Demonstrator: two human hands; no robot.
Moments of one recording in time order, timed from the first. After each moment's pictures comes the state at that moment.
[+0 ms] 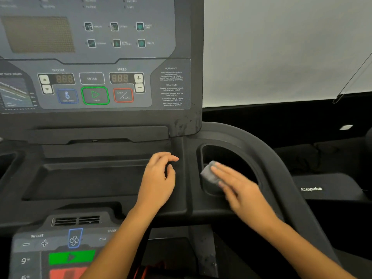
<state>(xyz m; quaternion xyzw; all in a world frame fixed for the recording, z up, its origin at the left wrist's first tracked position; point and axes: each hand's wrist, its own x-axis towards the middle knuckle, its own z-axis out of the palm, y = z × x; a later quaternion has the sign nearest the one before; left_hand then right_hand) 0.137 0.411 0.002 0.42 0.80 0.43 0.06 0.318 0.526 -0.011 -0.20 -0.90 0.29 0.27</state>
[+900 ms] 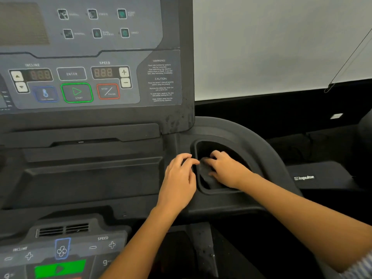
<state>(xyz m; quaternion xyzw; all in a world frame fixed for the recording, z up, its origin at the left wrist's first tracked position) 0.169 0.446 -0.017 0.50 0.79 0.33 0.09 0.263 0.593 -0.033 -0.24 -0.96 0.08 -0.09</state>
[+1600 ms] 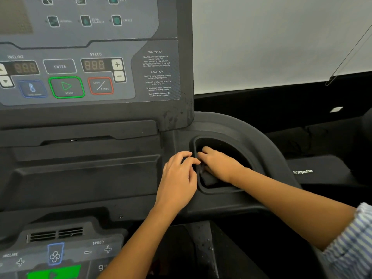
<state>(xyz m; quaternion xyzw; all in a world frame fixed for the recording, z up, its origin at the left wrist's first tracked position) 0.167 0.450 -0.019 0.51 0.80 0.31 0.08 0.244 0.591 -0.028 -0.18 -0.98 0.09 -0.06</state>
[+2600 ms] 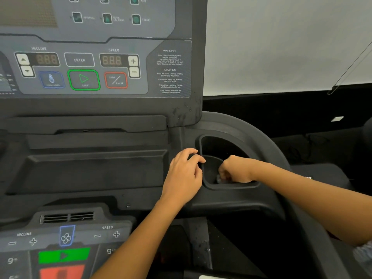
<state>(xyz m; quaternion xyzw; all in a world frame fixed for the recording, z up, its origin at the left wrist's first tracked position) 0.167 0.445 -0.019 0.52 0.79 0.32 0.09 0.272 0.607 -0.009 -0.18 -0.93 0.12 -0.30</state>
